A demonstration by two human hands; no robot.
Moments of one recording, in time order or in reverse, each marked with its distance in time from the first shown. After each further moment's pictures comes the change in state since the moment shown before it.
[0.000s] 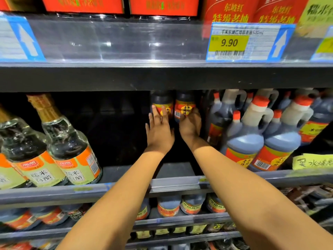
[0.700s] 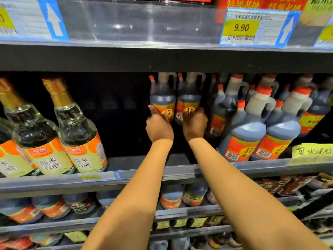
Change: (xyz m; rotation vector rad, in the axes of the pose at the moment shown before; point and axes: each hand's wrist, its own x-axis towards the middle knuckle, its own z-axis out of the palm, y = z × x) left_hand -0.019 0.008 -0.022 -0.198 0.244 -0.364; right_hand -0.038 -0.004 -0.015 0.092 0.091 0.063
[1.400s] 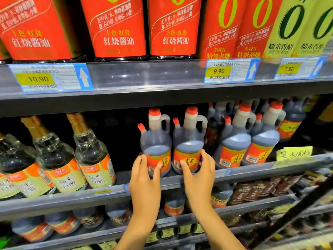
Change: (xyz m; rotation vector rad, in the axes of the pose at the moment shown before) left_hand -0.106 -0.077 -0.067 -0.216 0.086 0.233; right_hand -0.146 0.008 -0.069 0.175 0.024 -0.043
